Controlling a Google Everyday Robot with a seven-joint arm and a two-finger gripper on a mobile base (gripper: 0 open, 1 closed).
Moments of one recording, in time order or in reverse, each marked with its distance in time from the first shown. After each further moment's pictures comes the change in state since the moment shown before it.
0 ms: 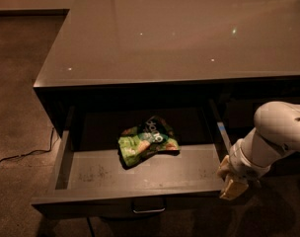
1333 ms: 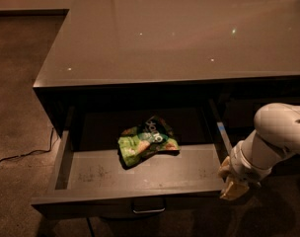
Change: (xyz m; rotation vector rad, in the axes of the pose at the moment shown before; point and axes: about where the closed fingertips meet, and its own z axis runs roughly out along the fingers) arm 0.003 0.006 -0.001 0.004 0.015 0.015
